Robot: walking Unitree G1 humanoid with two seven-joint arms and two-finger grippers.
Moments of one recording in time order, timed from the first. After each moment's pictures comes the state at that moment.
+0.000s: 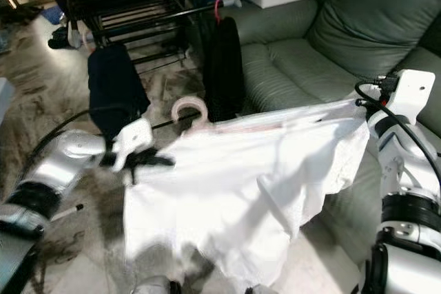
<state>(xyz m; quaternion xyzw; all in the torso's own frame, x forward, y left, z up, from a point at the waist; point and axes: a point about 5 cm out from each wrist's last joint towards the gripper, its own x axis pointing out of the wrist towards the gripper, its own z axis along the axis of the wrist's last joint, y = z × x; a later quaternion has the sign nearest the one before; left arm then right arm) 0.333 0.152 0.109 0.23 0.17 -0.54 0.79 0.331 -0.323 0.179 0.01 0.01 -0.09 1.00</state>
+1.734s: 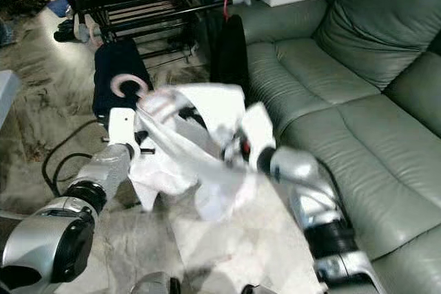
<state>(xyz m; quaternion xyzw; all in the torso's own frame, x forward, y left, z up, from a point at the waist) 0.358 0.151 0.065 0.00 0.24 0.00 0.97 0.303 -0.128 0.105 -0.12 0.13 0.39 0.90</state>
